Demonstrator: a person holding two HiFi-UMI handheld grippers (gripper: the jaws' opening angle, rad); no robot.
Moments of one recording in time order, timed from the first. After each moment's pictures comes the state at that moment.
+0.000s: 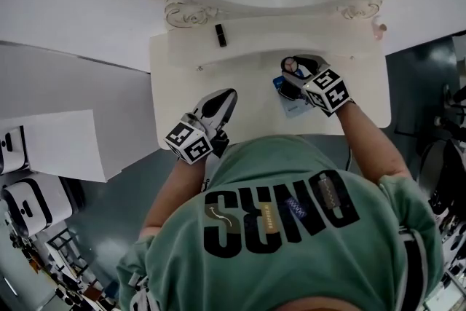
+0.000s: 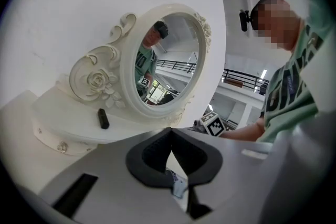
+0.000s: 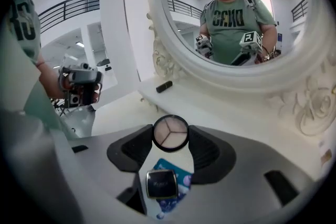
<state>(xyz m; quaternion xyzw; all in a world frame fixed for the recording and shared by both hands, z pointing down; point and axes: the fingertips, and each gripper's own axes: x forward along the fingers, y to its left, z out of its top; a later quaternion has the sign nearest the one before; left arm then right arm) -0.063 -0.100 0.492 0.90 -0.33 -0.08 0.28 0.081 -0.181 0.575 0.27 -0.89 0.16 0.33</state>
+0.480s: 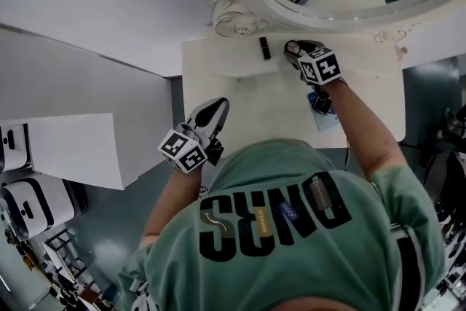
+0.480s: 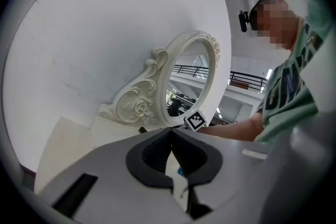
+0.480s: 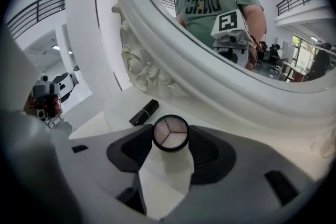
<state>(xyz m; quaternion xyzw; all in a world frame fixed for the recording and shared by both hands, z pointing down) -0.216 -0.111 0.487 0.88 -0.37 -0.09 0.28 -0.037 -0.288 0.590 0.35 -0.84 0.20 0.36</state>
